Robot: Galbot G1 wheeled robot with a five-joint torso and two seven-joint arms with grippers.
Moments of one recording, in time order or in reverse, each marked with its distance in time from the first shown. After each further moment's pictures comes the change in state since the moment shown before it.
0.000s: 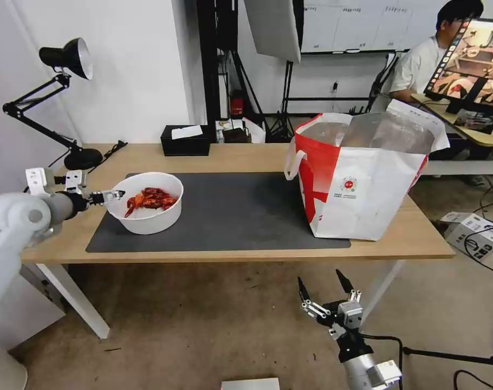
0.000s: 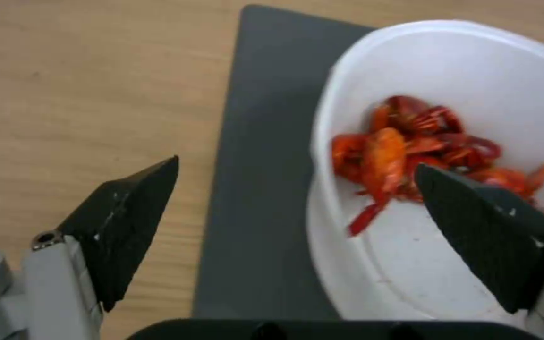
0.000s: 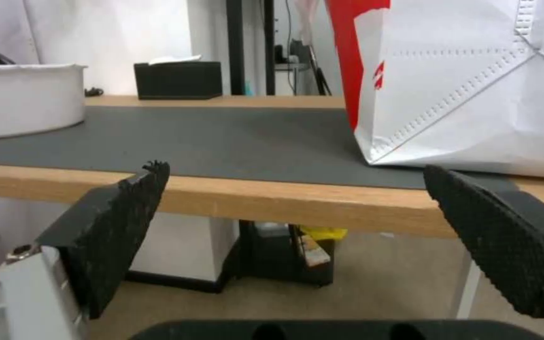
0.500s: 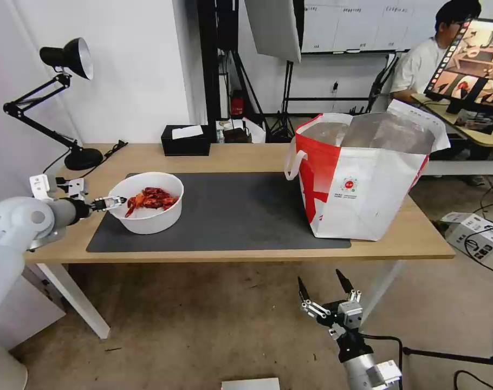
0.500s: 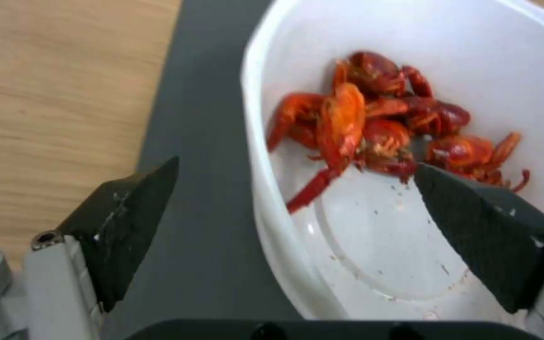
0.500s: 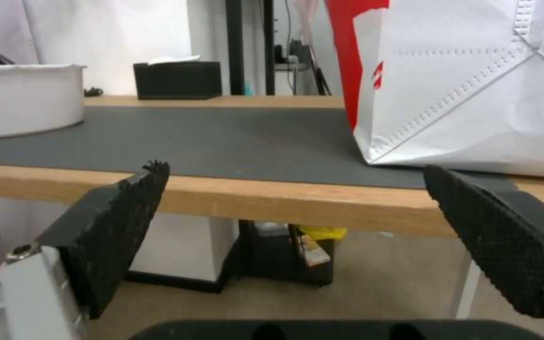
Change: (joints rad) left arm 0.018 -0.051 0.018 -0.004 -0.030 -0.009 0.005; right arm 0.000 0.000 0.000 0.000 0.000 0.000 0.000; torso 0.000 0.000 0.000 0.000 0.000
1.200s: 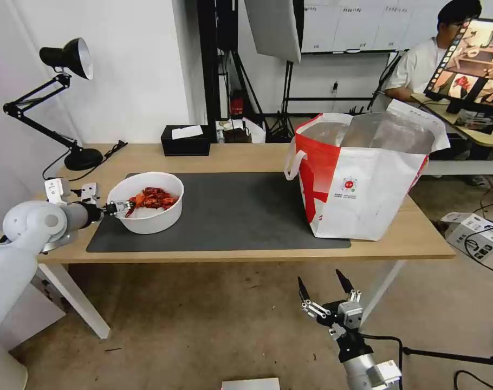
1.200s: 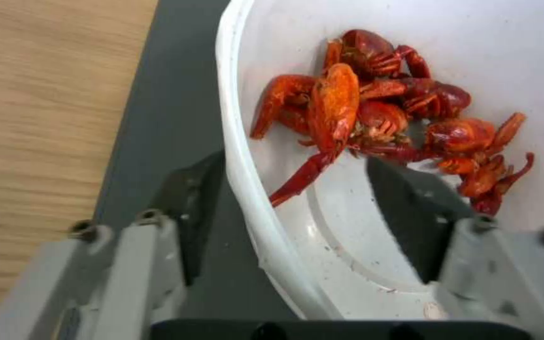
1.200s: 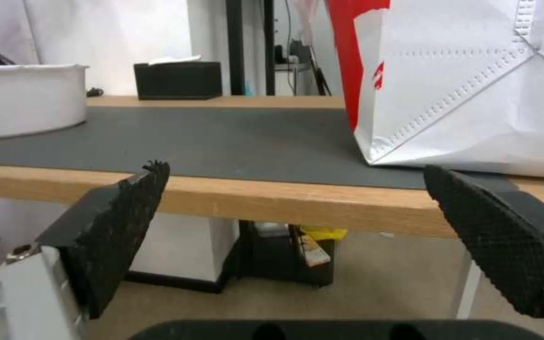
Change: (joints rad) left arm -0.016 -0.002 0.046 0.006 -0.001 -0.006 -0.007; right arm 0.000 0.000 0.000 0.000 0.000 0.000 0.000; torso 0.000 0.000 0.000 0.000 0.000
